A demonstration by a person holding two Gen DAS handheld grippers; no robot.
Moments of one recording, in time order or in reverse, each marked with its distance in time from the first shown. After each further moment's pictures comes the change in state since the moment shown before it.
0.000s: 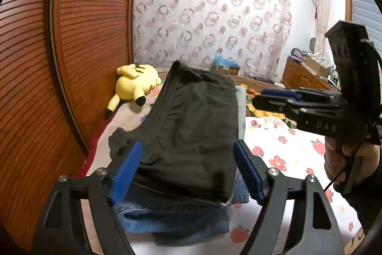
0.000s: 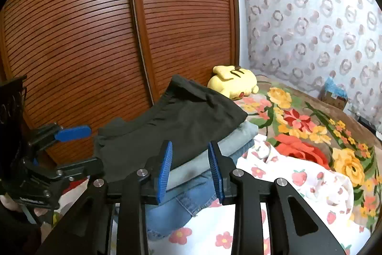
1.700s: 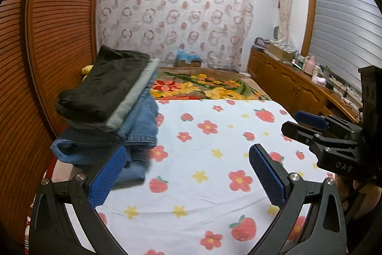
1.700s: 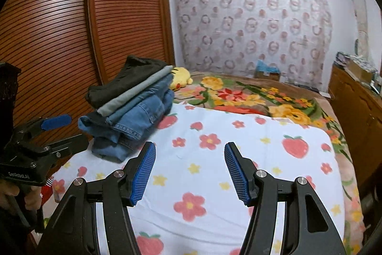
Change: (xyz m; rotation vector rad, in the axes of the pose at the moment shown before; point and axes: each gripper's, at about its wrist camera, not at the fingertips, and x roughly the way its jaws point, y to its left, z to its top) left arm -0.075 -0.116 -0.080 0.093 0.006 -0.170; right arm -0.180 0.110 -0.130 0.215 -0.078 -0.368
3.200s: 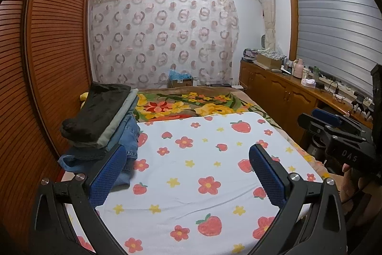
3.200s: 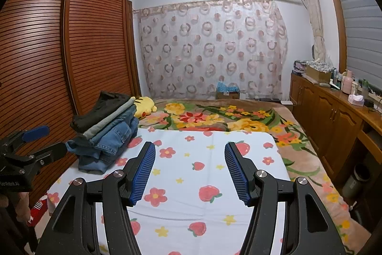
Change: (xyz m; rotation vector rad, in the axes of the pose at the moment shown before) left arm -0.065 -0.066 0.005 0.090 -0.117 0.007; right arm -0.091 0.035 -0.042 0.093 -0.164 -0.187
